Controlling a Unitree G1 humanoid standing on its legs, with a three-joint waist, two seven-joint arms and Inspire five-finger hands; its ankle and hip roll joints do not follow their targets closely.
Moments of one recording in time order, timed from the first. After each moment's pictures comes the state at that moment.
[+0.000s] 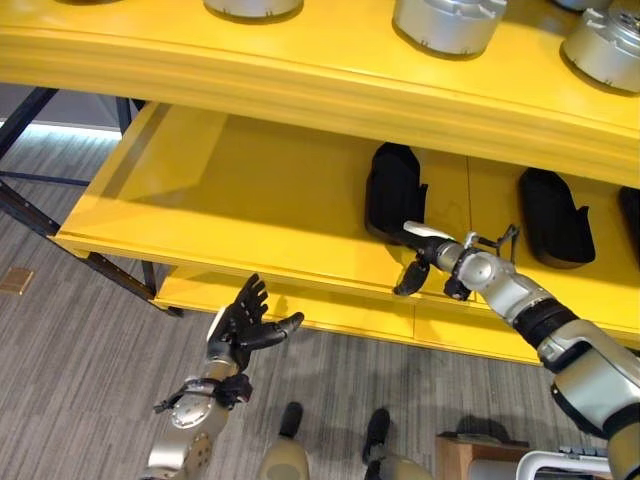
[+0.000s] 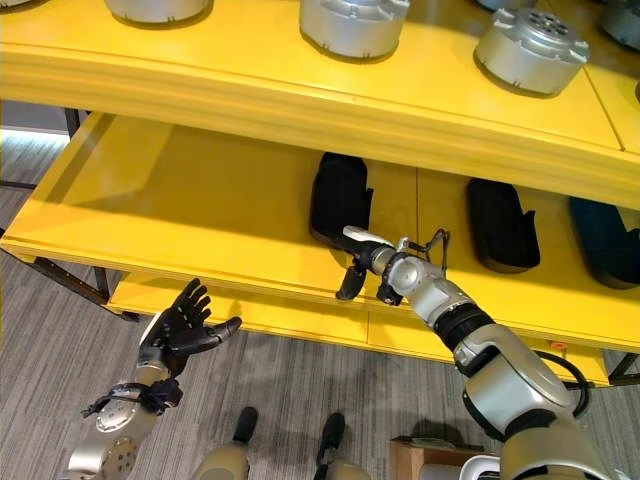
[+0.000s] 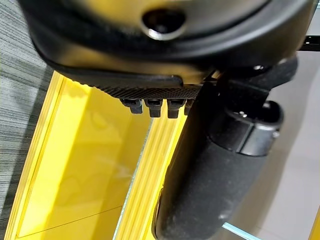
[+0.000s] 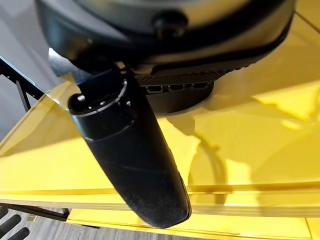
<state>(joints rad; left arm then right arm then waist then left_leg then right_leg) 0.09 0.48 -0.19 0.11 -0.66 -0.13 0.06 -0.91 -0.63 0.79 0.73 -0.02 -0.04 0.22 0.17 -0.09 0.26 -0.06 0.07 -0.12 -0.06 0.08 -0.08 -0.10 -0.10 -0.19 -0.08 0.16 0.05</state>
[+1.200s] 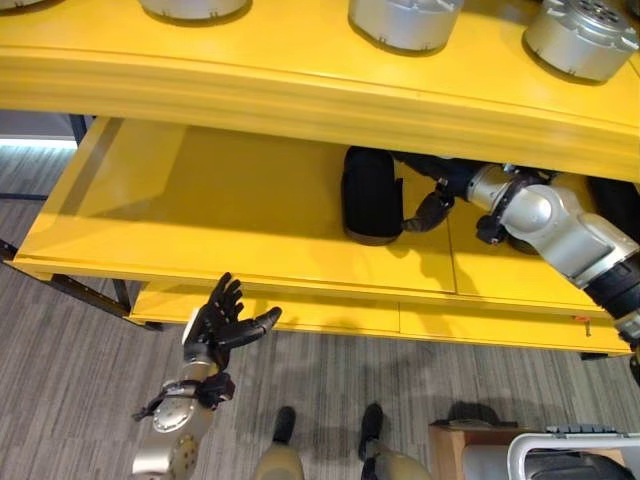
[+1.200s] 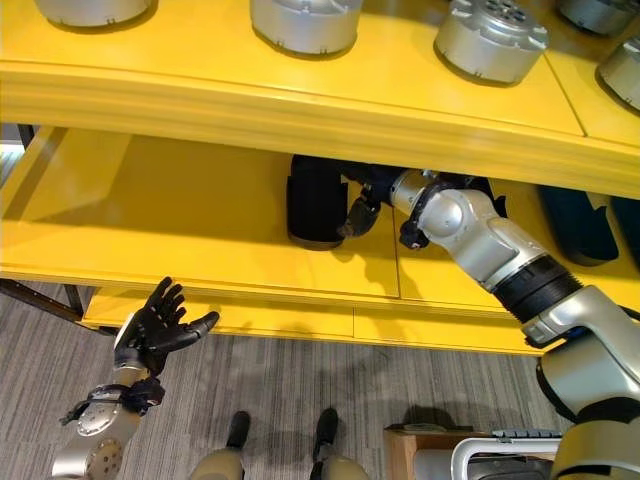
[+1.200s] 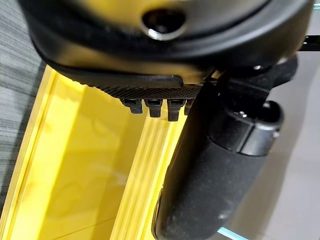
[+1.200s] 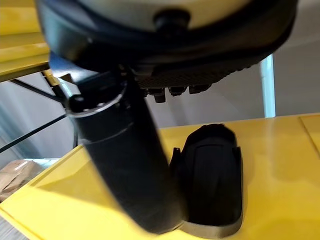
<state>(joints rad) 0.13 0.48 -0.08 0.11 -0.66 -0.13 0.08 -1.08 -0.94 0.81 0.28 0.02 -0.05 0.17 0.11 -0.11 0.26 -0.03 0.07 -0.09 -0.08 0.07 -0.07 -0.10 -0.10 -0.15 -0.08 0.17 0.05</state>
